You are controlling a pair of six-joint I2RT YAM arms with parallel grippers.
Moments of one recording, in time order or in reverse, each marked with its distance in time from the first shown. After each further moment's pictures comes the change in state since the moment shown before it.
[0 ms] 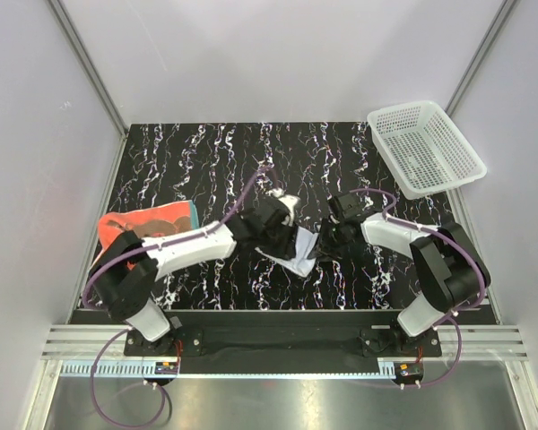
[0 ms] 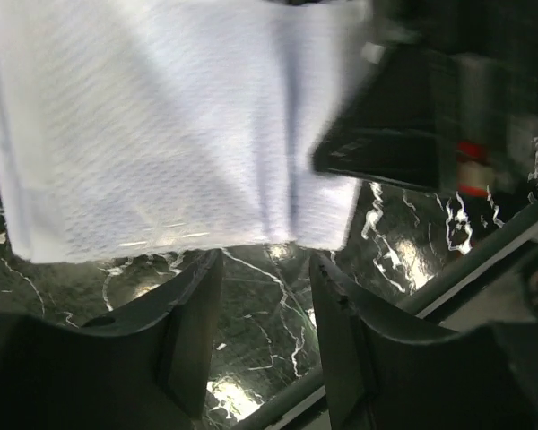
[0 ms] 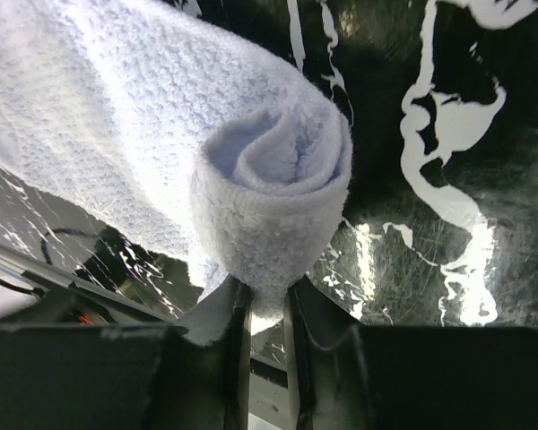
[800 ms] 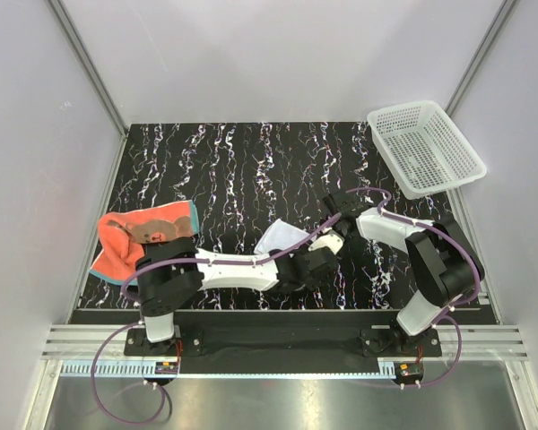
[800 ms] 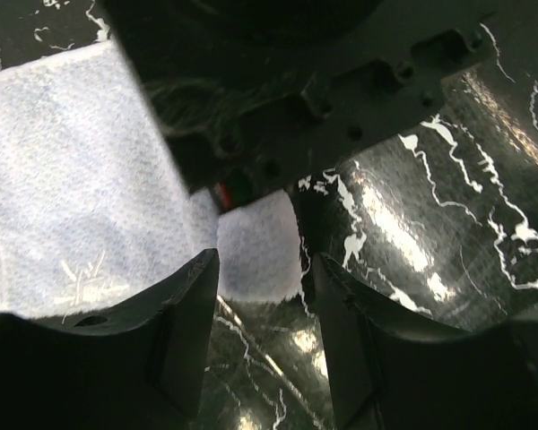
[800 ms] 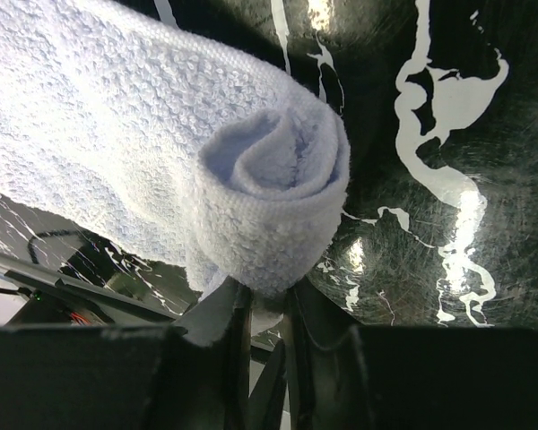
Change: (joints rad) left arm -0.380 0.204 0.108 0.046 -0.527 0.129; right arm 0.020 0.049 0.076 -0.130 0.014 -0.005
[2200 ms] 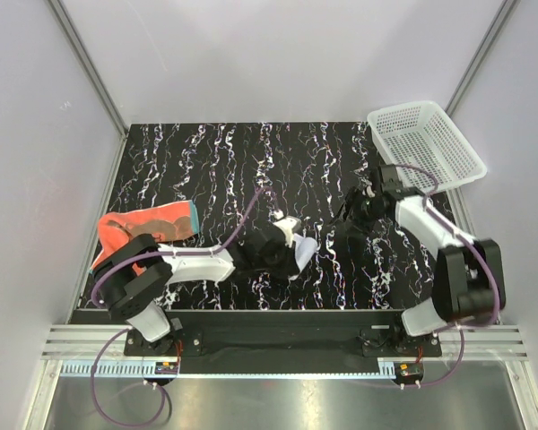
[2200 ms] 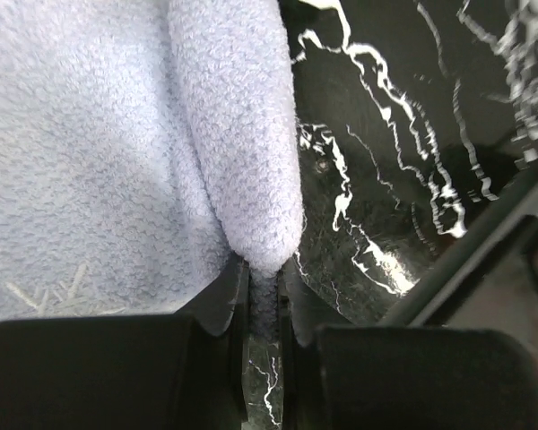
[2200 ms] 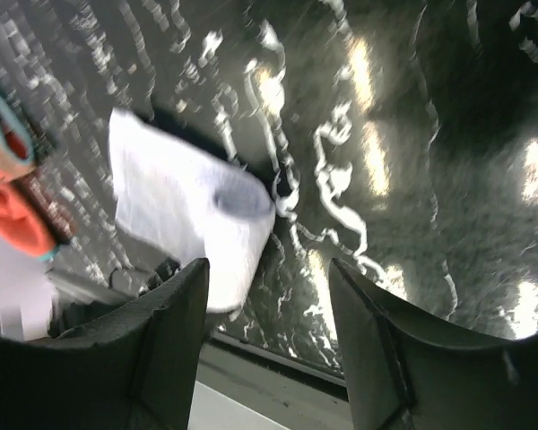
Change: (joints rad) left arm 0.243 -0.197 -0.372 0.377 0.494 -0.171; right arm -0.314 -0.106 0.127 -0.105 -0.054 -0.162
